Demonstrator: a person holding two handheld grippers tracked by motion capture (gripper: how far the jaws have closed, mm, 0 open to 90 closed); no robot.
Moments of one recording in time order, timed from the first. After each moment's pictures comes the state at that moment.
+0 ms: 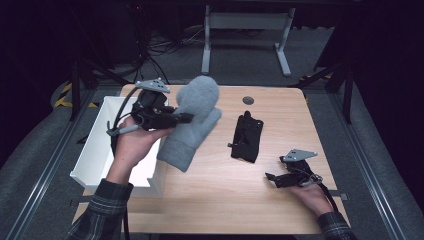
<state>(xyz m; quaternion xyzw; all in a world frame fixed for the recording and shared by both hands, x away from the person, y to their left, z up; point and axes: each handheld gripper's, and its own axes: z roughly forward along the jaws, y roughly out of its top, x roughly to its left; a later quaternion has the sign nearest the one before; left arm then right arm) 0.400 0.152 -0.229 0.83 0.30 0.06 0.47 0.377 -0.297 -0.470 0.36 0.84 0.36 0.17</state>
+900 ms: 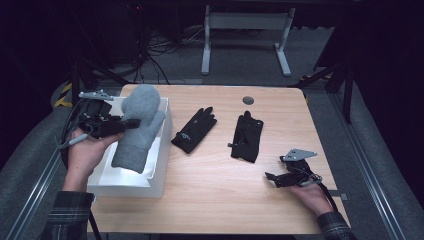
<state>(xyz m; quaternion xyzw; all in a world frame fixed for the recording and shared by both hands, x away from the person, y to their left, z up) 0.407 0.265 -0.288 0.80 0.43 0.08 0.41 0.378 -0.296 -0.470 0.37 0.84 0.36 0.17</state>
